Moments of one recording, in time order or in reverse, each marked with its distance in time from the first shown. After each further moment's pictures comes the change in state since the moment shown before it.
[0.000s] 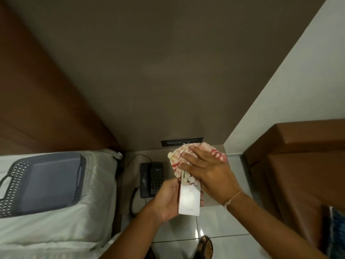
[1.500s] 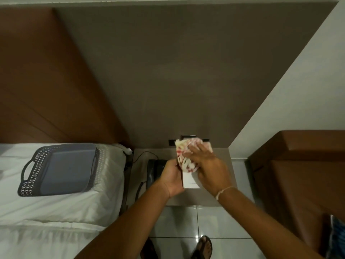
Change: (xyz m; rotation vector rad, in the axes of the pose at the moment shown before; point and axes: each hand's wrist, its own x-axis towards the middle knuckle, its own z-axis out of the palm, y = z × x) left_hand 0.001 0.023 0.011 -0.125 0.060 0.122; right_hand 0.019 -0.043 -0.030 0.297 -0.040 0.372
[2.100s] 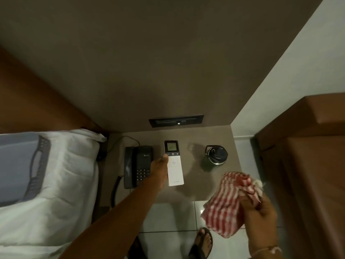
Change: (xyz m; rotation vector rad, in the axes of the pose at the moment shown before) left_hand 0.229 -0.077 -0.137 0.436 0.670 0.065; right_hand -0.126 0.205 0.149 0.880 0.433 1.113
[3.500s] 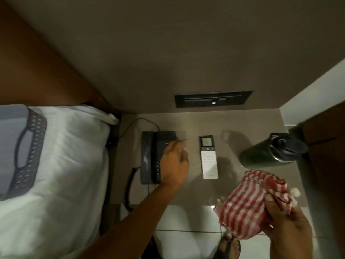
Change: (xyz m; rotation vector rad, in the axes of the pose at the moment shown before) left_hand 0.093 -0.049 -0.064 0.816 0.268 0.780; right_hand 0.009 0.075 0.112 0.188 0.071 0.253
